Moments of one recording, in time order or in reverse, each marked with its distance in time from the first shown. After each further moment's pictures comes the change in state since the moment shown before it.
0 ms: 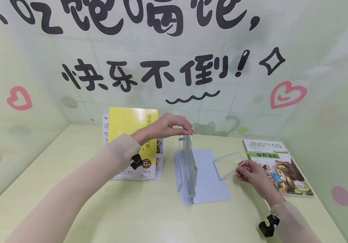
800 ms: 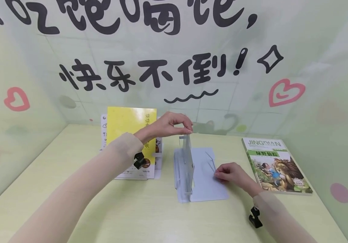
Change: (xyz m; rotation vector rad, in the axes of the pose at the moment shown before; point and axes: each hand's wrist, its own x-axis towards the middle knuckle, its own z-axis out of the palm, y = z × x) left_hand 0.008 -0.002 0.005 -0.095 0.019 -0.029; right_hand 0.030 0.002 0.037 -0.346 -0.279 -0.163
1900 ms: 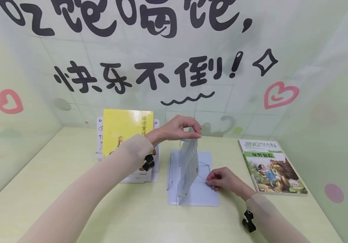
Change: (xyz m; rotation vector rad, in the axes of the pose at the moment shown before) left_hand 0.027 0.000 0.022 -0.027 -0.041 0.008; right_hand 0.000 -0.008 0.017 0.094 -0.082 0.043
